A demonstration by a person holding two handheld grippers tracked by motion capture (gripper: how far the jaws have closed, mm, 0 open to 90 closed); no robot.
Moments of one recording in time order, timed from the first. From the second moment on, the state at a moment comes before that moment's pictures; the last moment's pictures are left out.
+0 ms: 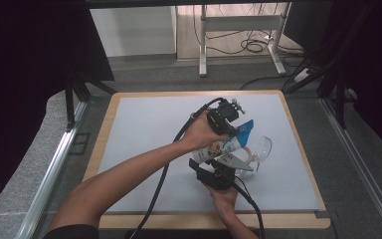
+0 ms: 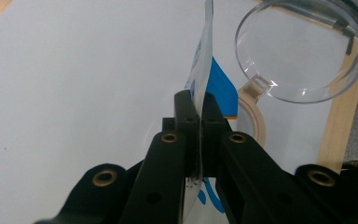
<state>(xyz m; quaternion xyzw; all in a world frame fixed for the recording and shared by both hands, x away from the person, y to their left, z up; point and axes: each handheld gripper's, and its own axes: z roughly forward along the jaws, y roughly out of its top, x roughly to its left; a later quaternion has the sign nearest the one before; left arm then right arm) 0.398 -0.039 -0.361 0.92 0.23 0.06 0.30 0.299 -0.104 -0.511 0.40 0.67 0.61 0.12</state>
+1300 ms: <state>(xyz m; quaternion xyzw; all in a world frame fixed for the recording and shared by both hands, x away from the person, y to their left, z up) 0.399 -0.043 -0.360 0.93 0.22 0.06 0.28 0.299 -0.100 -0.511 0.40 0.67 0.62 0.12</state>
